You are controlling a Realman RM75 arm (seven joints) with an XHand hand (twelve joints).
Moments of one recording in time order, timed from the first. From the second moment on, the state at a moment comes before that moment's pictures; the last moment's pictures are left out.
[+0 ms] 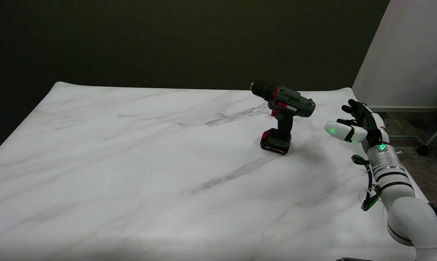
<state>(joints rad) -0.27 -1.27 -1.20 1.62 1.63 0.27 0.05</state>
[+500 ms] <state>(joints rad) -0.28 -1.28 -1.16 1.62 1.64 0.20 0.05</state>
